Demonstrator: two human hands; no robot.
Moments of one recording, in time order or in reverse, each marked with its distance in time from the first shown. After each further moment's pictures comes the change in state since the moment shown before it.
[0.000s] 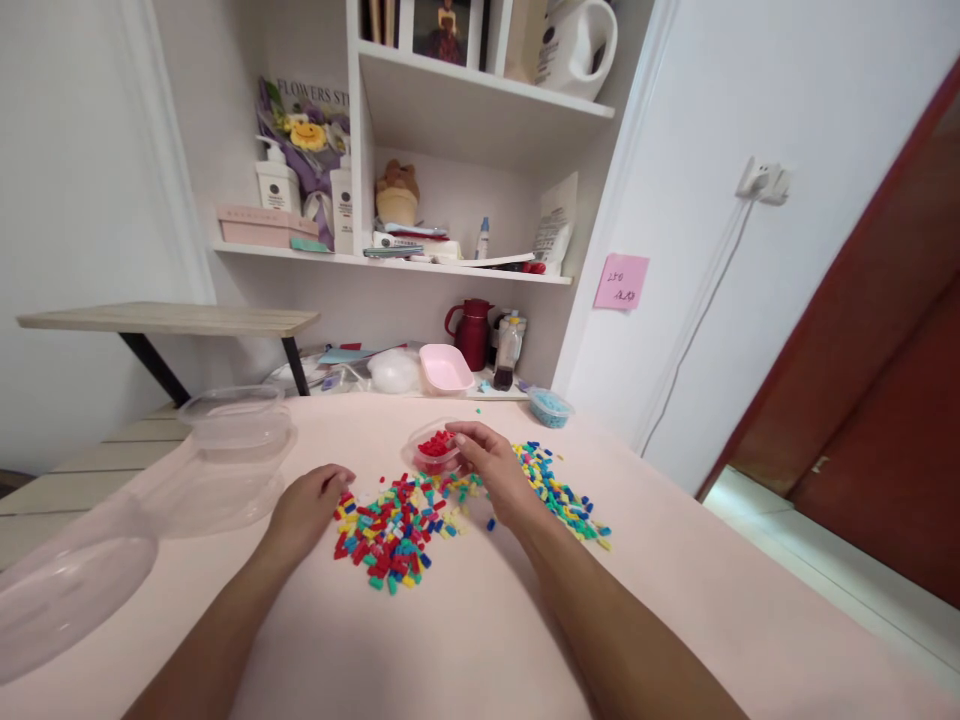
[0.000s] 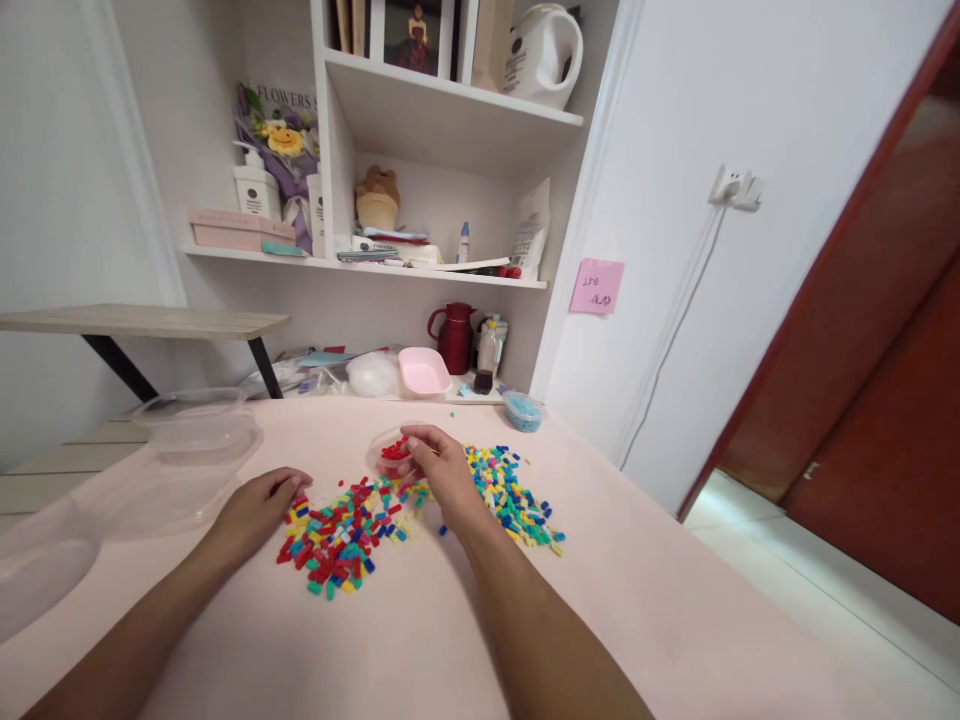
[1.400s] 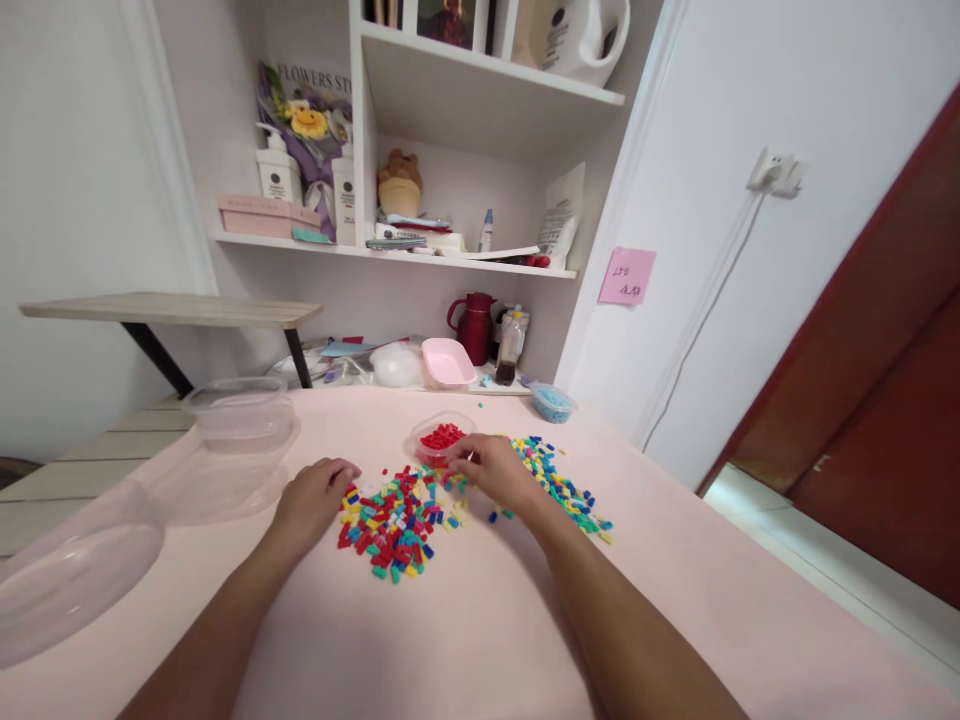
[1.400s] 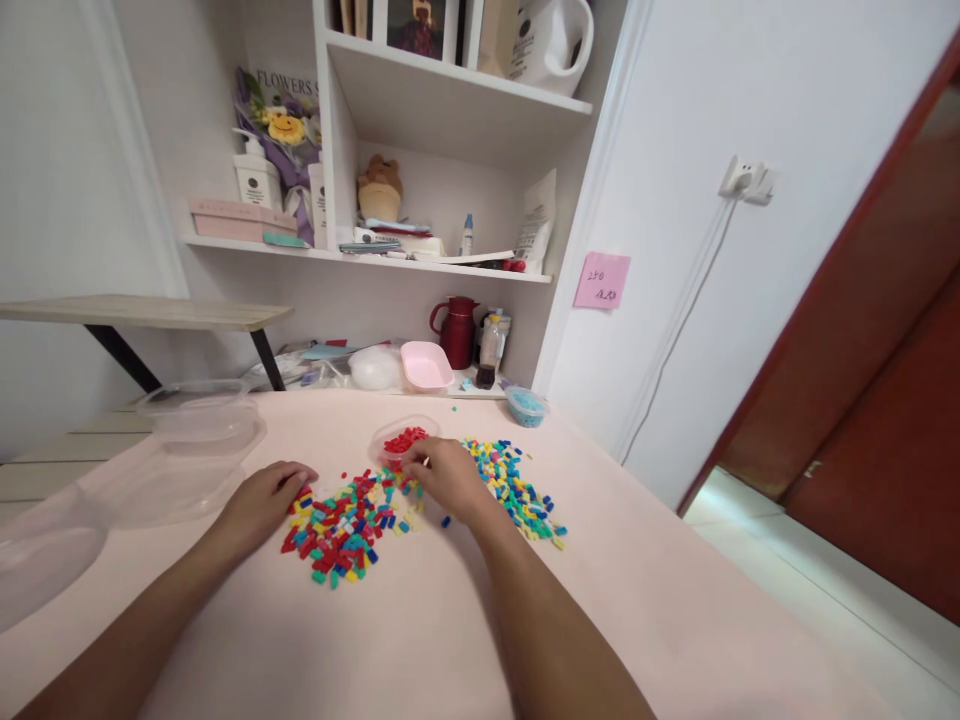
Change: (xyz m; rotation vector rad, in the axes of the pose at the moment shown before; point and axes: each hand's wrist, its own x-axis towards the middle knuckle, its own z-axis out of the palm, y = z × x) left_hand 0.002 -0.005 0.002 0.093 -0.047 0.070; right_hand 0.005 0.002 -0.016 -0.903 -0.204 -0.225
